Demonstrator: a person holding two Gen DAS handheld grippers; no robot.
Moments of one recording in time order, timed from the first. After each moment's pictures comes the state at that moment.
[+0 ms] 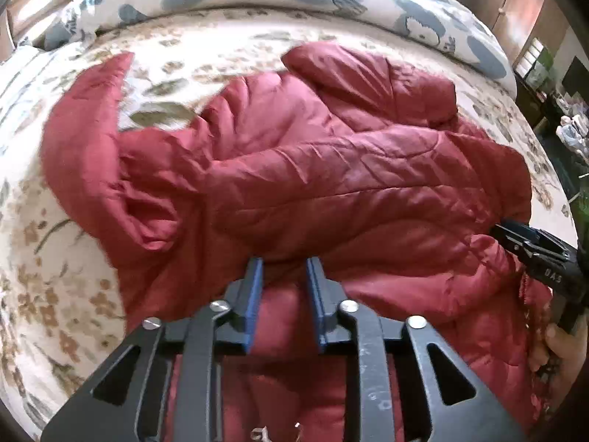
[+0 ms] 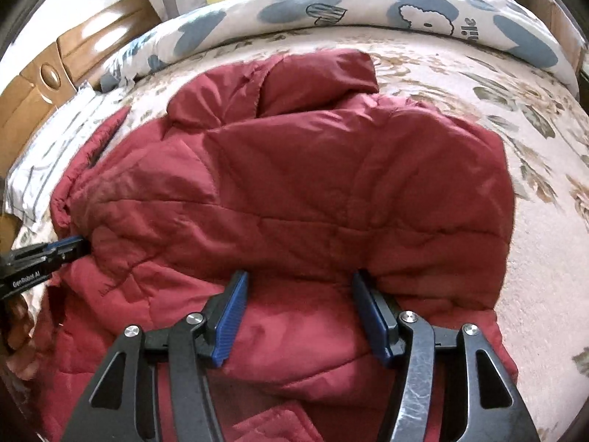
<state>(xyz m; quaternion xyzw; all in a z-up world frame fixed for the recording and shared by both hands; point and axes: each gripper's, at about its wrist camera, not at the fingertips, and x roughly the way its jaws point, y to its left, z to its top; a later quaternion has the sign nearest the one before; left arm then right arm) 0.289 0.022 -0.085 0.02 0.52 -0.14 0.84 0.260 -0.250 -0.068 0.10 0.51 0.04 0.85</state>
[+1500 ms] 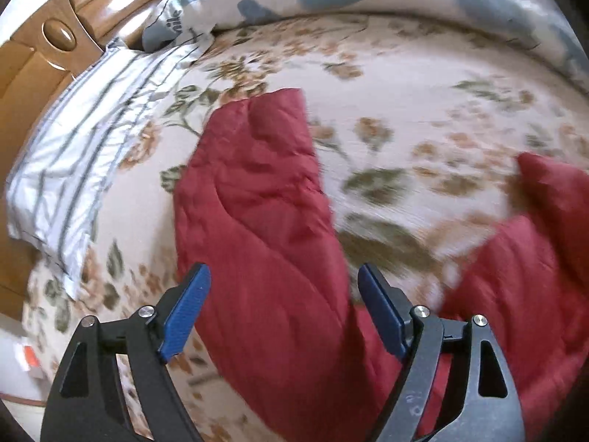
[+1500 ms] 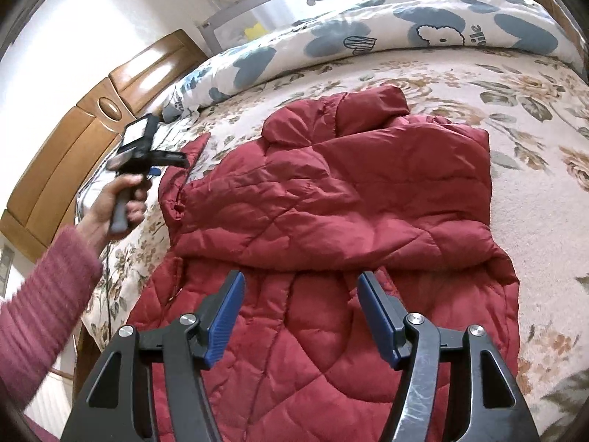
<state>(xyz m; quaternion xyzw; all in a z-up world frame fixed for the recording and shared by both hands) 0.482 0.118 -0.086 0.12 0.54 0.12 0.82 0.166 -0.234 0.007 0.18 0.47 0.11 0.86</state>
